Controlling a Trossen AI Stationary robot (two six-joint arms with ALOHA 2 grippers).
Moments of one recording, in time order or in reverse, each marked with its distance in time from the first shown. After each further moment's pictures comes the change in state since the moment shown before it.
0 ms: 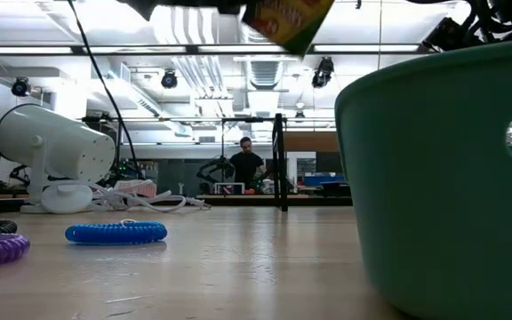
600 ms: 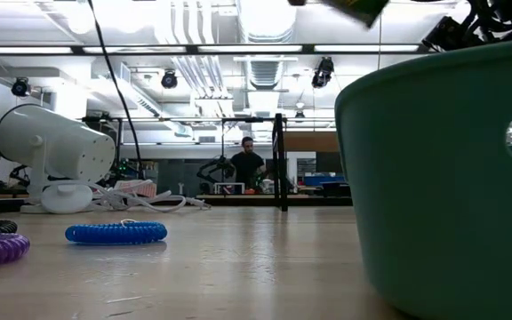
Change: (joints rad) left arm -0.148 0.199 0.148 0.179 -0.279 -0.290; right arm 0.000 0.000 0.001 0.006 -0.001 0.000
